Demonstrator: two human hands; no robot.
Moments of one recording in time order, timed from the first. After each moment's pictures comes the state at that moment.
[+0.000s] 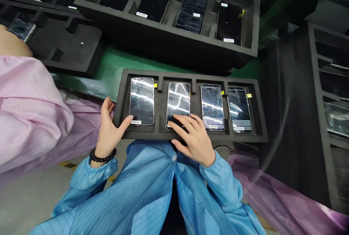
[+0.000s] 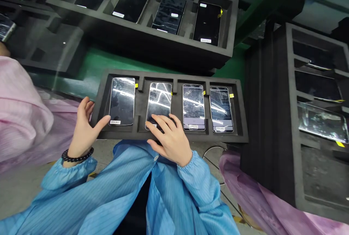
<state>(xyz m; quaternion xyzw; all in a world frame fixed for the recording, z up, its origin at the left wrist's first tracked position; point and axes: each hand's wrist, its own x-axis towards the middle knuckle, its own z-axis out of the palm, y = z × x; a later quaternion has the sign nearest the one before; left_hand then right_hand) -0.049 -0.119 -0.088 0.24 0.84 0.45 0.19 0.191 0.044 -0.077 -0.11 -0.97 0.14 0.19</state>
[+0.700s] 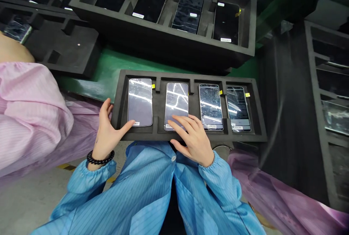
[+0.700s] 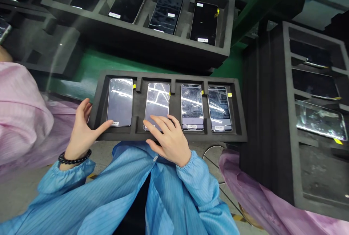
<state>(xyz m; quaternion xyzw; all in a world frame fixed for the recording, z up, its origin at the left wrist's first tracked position) -0.049 -0.120 -0.087 0.24 0.83 0.45 0.20 0.192 0.043 -0.080 -0.12 -0.96 0.16 0.19</state>
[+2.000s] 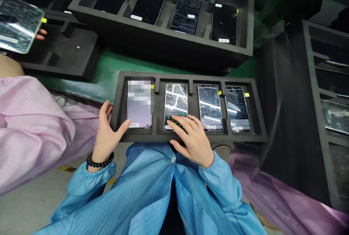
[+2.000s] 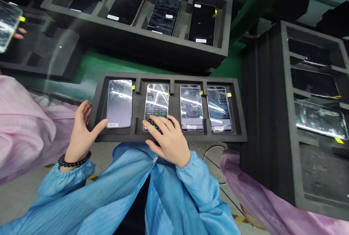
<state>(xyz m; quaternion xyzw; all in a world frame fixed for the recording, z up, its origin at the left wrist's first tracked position) -0.049 -0.122 -0.087 0.24 0.85 0.44 0.19 0.191 0.043 -0.078 -0.13 -0.96 0.16 0.19</state>
